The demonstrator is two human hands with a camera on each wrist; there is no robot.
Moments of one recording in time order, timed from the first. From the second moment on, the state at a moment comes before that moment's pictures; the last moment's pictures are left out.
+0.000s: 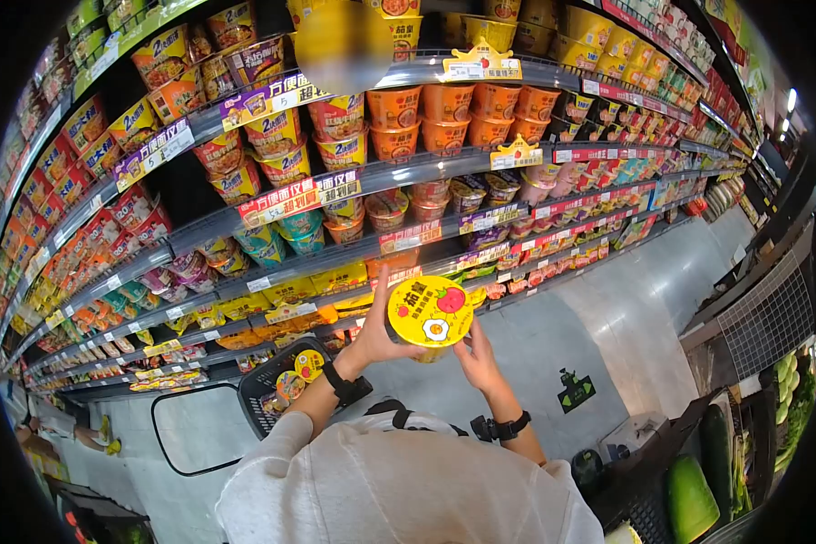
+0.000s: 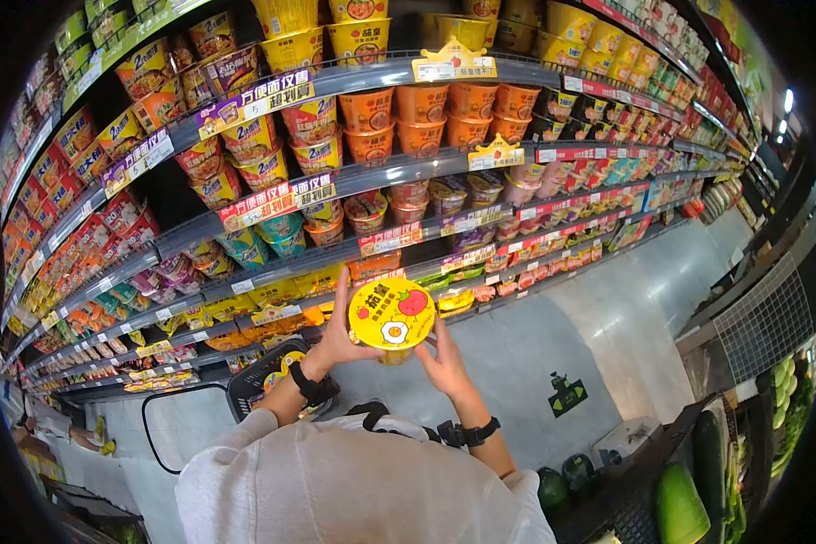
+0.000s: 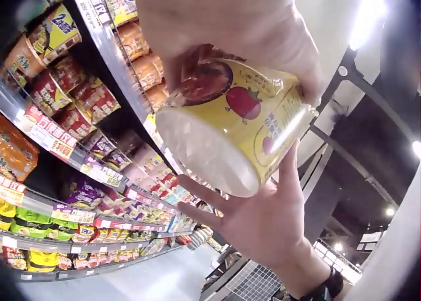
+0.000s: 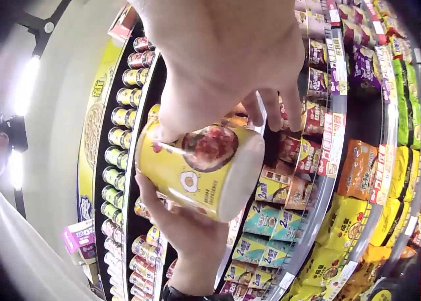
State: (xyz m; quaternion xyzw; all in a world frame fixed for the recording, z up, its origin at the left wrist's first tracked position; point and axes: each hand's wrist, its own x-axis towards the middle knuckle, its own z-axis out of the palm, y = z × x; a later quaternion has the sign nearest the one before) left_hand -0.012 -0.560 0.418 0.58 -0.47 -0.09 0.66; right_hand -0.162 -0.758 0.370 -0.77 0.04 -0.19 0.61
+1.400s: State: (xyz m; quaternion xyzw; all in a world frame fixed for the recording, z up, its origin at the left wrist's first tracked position) left_hand 0.211 -0.824 0.622 0.43 -0.54 0.12 0.72; right_hand 0.063 -0.975 0.558 -0.76 -0.03 -0.52 0.39
